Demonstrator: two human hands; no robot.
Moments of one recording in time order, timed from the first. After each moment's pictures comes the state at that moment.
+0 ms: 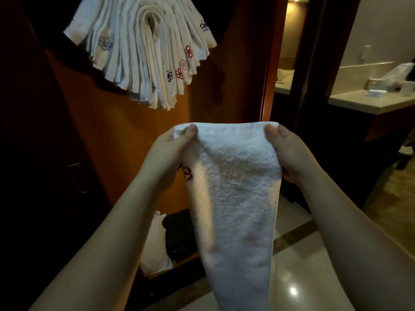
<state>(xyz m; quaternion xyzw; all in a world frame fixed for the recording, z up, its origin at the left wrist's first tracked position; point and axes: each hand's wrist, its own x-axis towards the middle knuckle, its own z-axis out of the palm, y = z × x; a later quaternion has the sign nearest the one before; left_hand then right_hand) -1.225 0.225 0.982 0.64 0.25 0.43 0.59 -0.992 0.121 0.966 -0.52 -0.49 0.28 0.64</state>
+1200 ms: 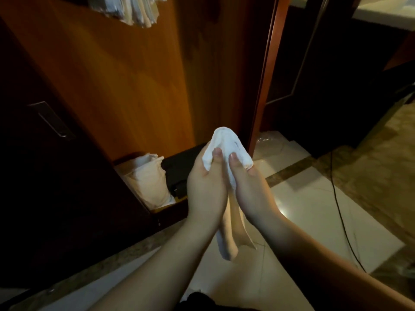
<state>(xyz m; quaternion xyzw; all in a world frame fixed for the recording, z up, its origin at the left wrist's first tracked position) -1.193 0.117 0.833 0.60 0.48 0.41 0.49 -1.116 0.084 0.809 -0.68 -0.34 0.33 0.56</state>
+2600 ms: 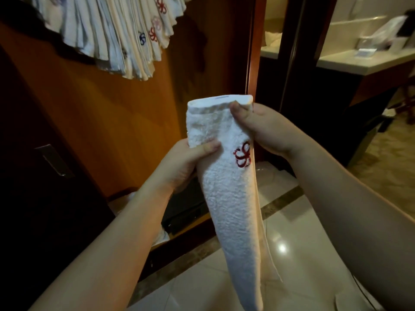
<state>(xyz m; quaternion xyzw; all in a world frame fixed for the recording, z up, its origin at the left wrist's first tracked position) -1.193 0.193 0.918 0.64 0.18 0.28 0.69 -1.016 0.103 0.965 -0.56 -0.60 0.30 0.49</state>
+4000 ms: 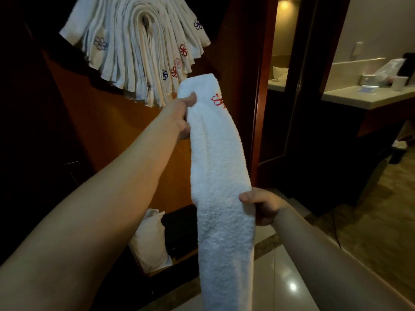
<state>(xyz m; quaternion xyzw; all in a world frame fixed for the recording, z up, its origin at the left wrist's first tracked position) -1.171 0.264 1.038 0.41 0.36 0.37 0.75 -1.029 0.092 0.876 -0.35 -0.44 0.69 0.45</state>
